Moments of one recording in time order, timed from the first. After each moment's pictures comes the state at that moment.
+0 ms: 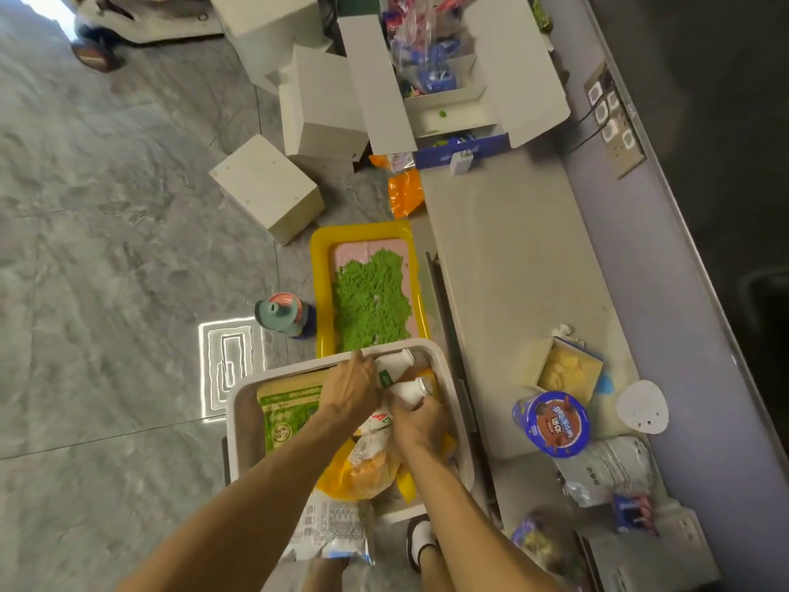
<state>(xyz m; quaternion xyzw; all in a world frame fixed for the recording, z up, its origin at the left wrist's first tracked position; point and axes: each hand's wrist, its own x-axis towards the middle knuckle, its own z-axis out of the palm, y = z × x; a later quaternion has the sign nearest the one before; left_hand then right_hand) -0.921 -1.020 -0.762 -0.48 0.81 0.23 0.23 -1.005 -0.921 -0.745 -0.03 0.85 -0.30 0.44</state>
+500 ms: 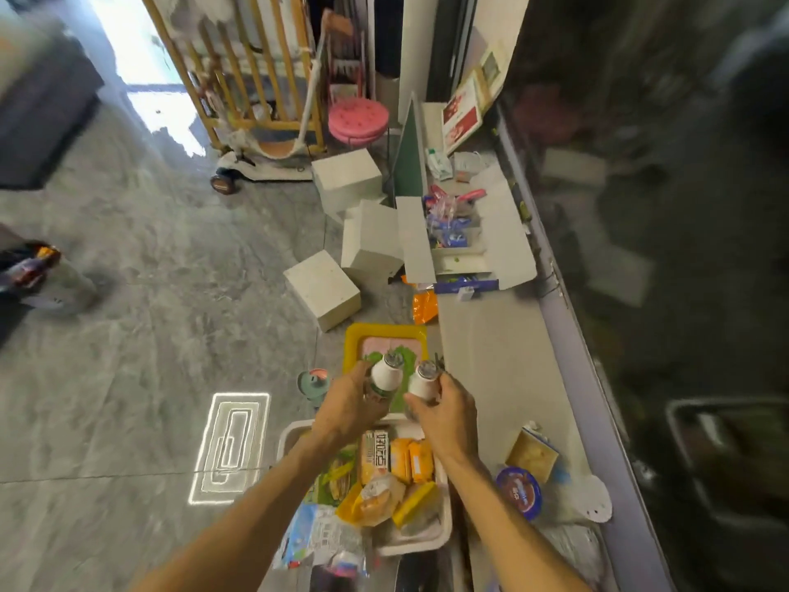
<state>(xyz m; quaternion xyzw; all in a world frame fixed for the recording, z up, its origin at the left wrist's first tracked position) -0.887 -1.031 -0.509 -0.55 0.71 0.42 -0.15 -1.058 -0.954 -0.494 -0.41 0.80 -0.34 0.28</state>
